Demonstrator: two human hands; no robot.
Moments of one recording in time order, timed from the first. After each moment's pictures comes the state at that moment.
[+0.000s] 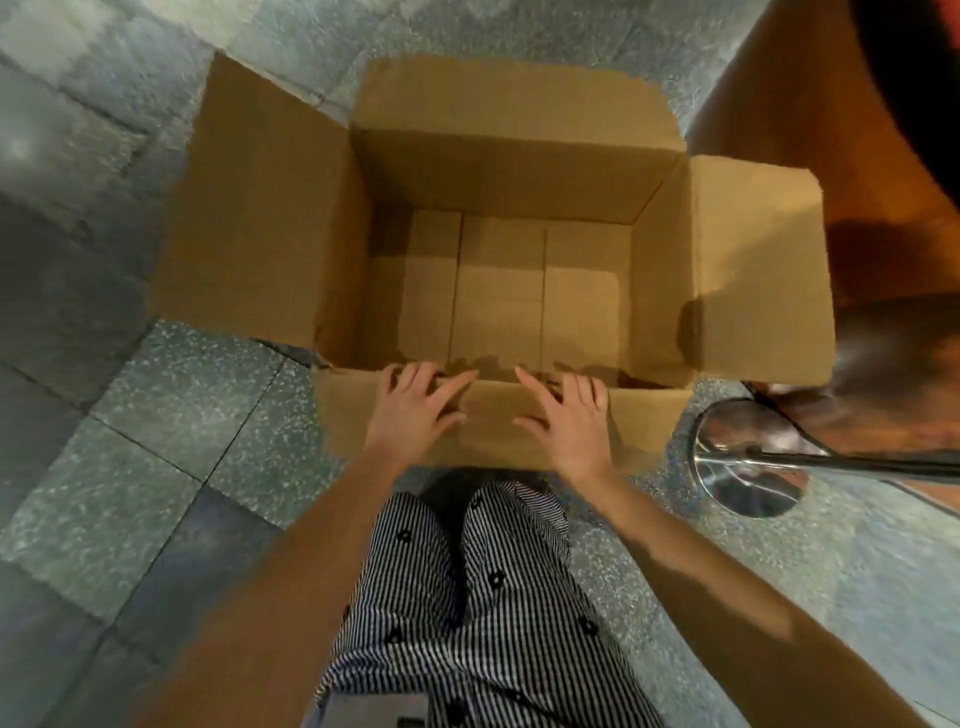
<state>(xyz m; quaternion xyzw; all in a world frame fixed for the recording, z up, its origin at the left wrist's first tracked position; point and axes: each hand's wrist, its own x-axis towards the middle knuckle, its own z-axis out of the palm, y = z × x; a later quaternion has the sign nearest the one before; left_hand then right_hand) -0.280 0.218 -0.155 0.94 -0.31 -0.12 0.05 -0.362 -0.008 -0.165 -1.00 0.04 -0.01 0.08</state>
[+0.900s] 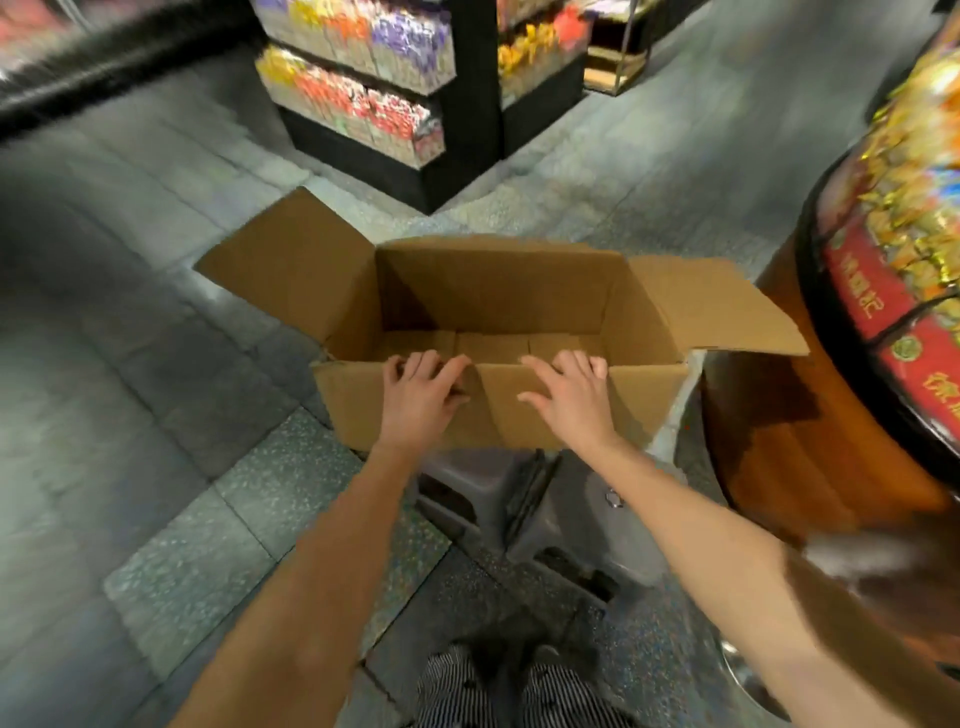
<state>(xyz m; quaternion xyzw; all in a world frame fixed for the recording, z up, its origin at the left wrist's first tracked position) -0.227 0.249 0.137 0.97 -0.16 0.13 0.08 -0.239 0.025 0.132 -0.98 -0.09 -0.13 0.13</state>
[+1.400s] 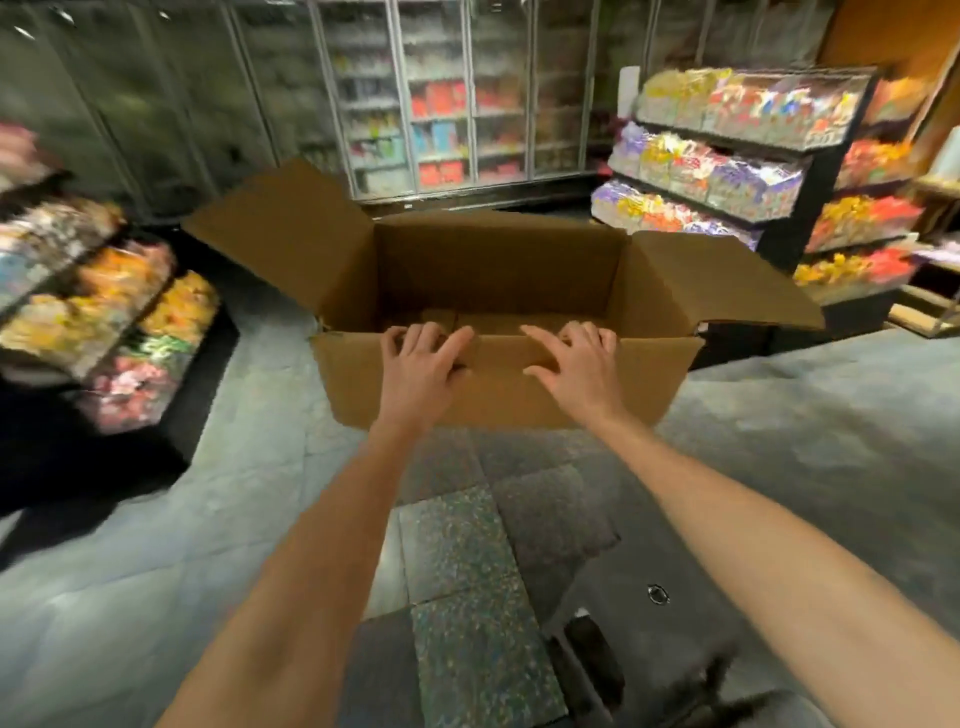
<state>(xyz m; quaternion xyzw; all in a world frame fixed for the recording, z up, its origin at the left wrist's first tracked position) -0.315 0.528 0.330 0.94 0.11 0.33 -0.03 -0.197 0.338 0.332 -0.88 -0.38 -0.22 0.21</state>
